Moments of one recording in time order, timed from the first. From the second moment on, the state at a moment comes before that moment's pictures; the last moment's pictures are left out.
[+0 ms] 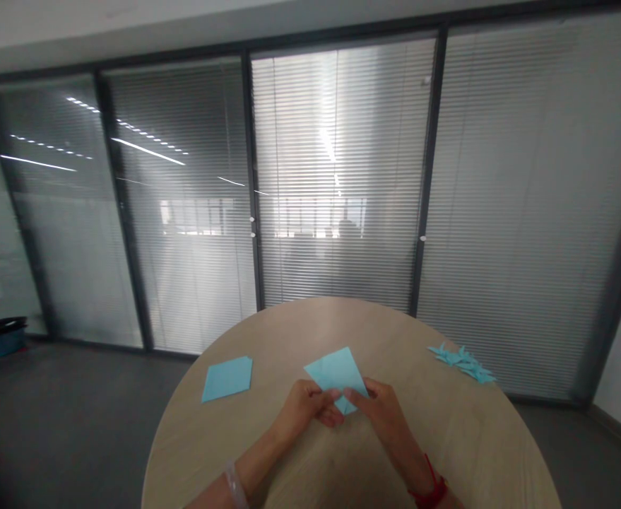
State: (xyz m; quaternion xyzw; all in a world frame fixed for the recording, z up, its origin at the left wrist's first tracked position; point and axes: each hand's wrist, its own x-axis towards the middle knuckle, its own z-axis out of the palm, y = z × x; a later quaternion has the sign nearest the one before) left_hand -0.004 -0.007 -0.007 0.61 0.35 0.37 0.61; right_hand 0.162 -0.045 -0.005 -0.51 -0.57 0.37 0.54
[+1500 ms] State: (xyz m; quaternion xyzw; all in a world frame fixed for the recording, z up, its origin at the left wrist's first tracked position) left_hand -0.008 -0.013 -0.011 0.75 0.32 0.31 0.49; right_hand 0.157 -0.051 0.001 -0.49 -0.54 0.39 0.56
